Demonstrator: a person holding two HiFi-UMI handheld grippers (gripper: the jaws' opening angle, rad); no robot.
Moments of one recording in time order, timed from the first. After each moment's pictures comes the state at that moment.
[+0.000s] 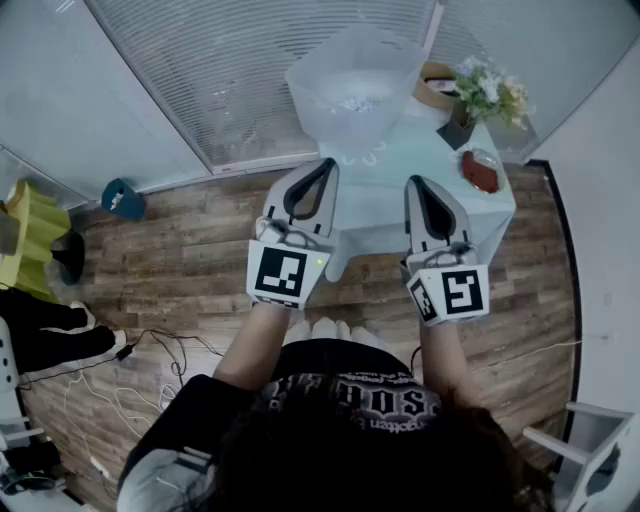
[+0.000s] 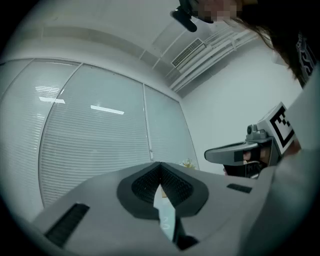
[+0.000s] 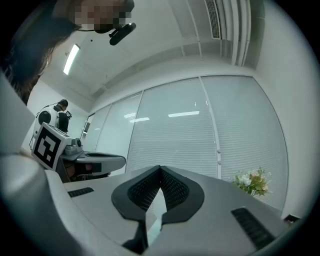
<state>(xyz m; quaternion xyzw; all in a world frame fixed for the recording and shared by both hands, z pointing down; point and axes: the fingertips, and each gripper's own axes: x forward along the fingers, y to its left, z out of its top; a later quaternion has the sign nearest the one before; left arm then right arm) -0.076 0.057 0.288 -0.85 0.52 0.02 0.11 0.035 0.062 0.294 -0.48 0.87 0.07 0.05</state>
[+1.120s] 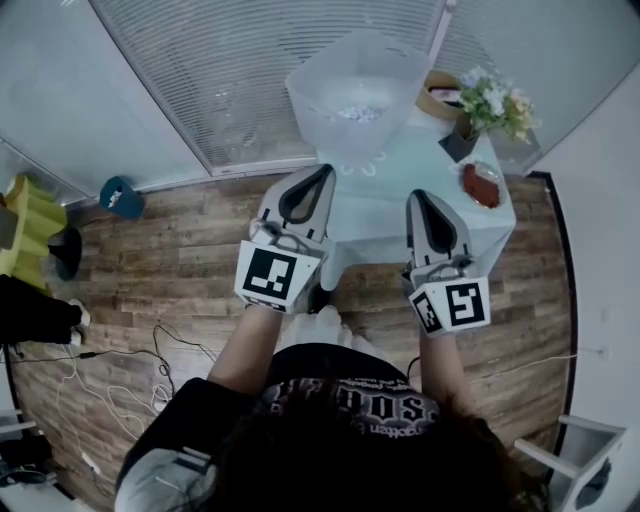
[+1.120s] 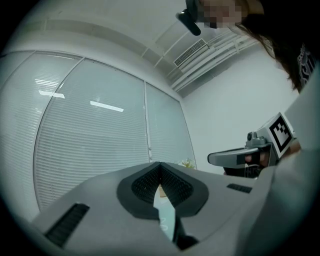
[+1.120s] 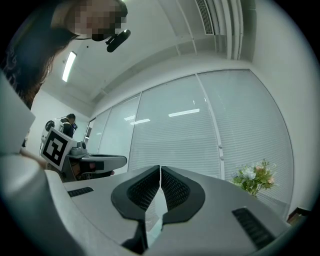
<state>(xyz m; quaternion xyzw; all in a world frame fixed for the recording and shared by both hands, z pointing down) -0.078 0.040 0.294 -0.86 0.50 0.03 0.09 0.044 0.049 0.306 -0.46 0.88 0.05 0.07</state>
